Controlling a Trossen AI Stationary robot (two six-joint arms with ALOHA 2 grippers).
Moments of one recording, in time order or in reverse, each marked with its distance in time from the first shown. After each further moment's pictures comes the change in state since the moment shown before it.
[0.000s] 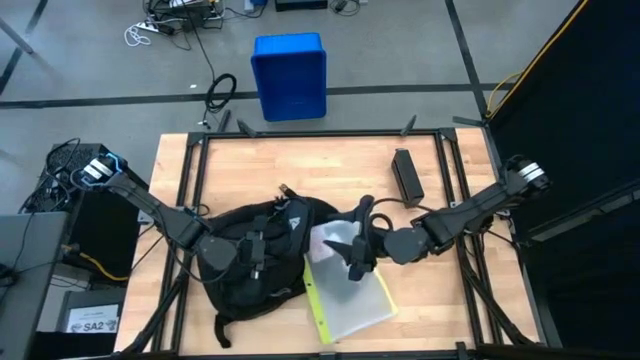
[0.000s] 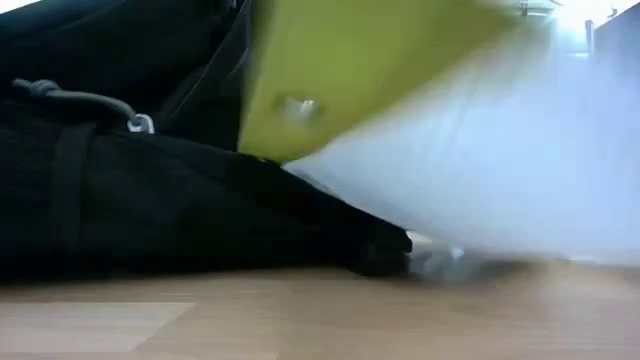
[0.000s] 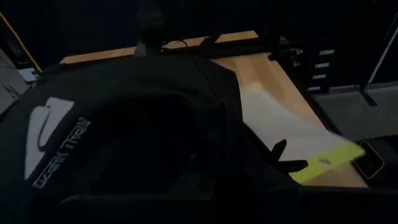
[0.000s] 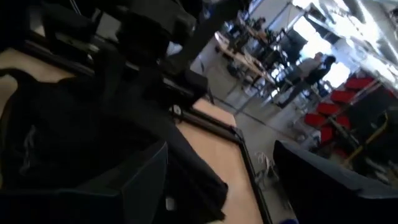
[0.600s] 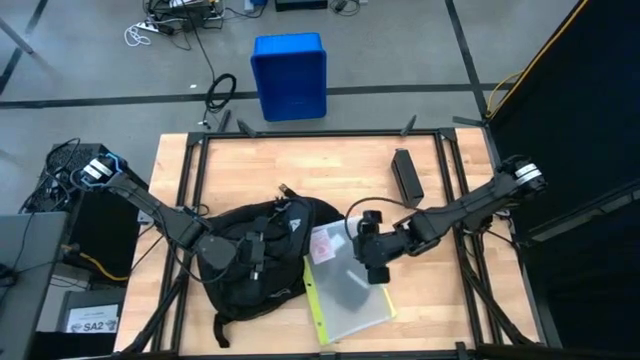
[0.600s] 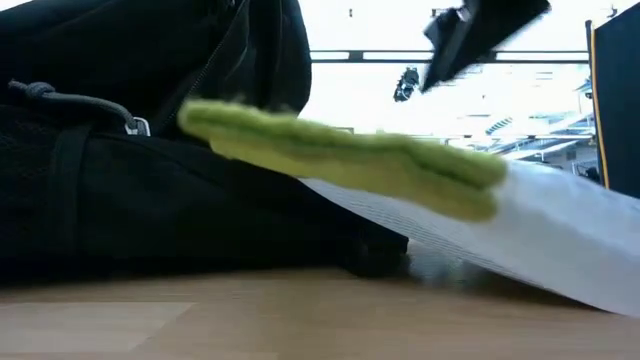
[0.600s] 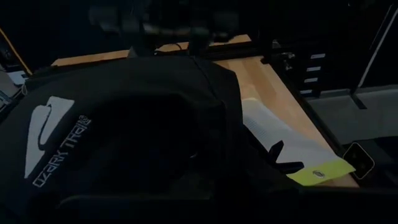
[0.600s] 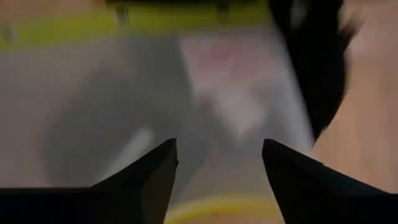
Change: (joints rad) left arm -0.002 -0.001 -0.018 0.041 0.029 0.009; right arm -0.072 0.026 -0.124 -0.595 -0.448 0.637
